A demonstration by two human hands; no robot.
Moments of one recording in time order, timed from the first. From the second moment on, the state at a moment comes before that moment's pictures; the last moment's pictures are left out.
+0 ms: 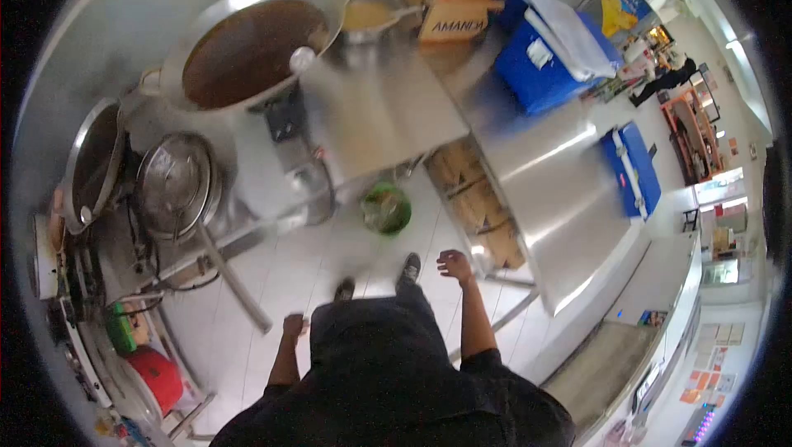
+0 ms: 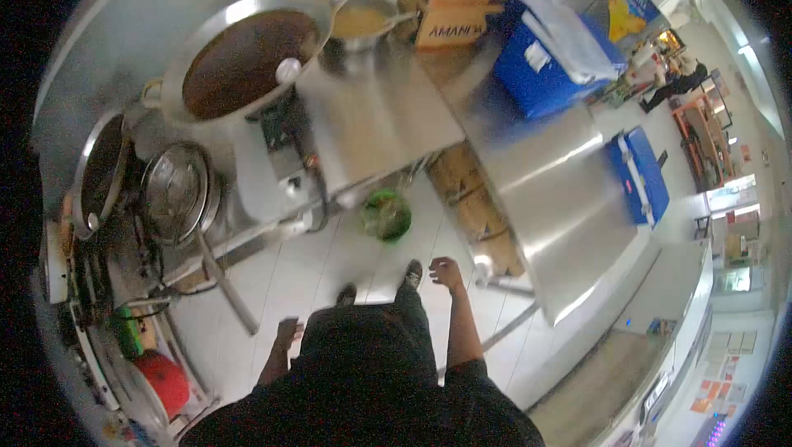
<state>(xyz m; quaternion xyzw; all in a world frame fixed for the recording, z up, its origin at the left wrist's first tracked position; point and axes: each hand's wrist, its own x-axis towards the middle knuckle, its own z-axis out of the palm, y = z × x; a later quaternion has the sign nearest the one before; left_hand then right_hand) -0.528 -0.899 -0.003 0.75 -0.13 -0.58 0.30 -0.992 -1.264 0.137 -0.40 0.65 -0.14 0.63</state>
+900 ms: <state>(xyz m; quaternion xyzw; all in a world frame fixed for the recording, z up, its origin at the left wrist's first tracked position) -0.642 -1.255 0.071 0.75 -0.24 -0.50 0.37 -0.861 -2.044 0.621 -0.49 0.26 -0.58 0.60</state>
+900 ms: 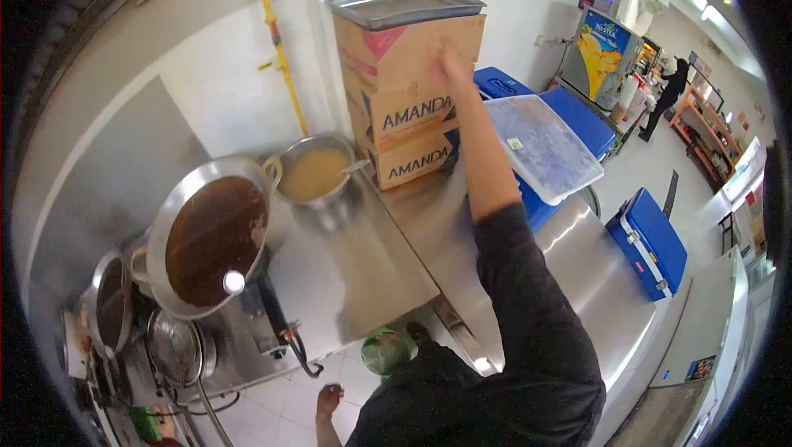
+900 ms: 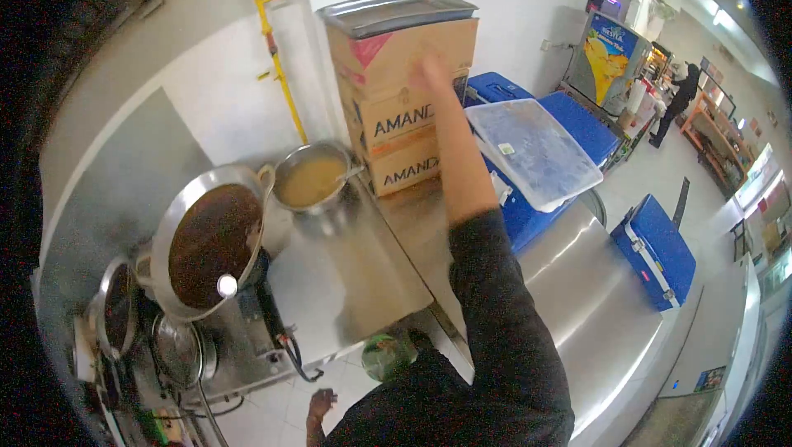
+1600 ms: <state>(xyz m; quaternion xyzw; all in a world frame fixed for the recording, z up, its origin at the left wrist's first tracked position) -0.674 -1.359 0.118 0.74 -0.21 -0.55 0.31 -0.946 -2.053 0.723 -0.50 0.25 -0.52 0.64</state>
